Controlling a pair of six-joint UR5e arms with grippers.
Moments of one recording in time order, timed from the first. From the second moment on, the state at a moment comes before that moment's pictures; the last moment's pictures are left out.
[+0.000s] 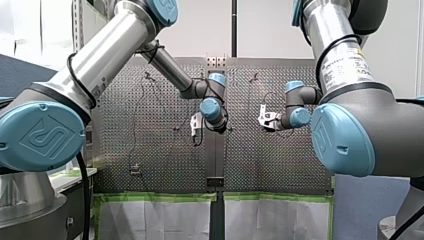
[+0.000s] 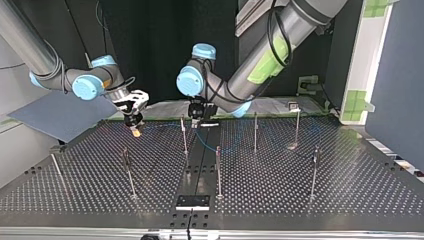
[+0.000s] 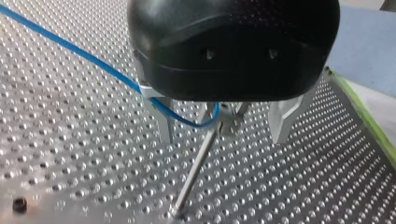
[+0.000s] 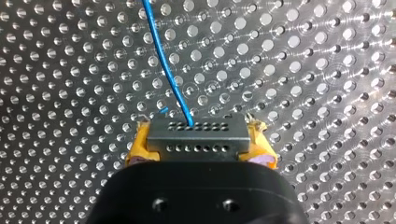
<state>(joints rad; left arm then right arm) -0.59 -2.22 -1.40 -2.97 -1.92 -1.78 1.82 -0.97 1.57 -0.43 1.18 1.70</state>
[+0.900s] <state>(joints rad) -0.74 -2.22 -1.41 -2.85 -1.98 -1.83 1.78 -0.97 1.57 -0.43 1.19 1.72</state>
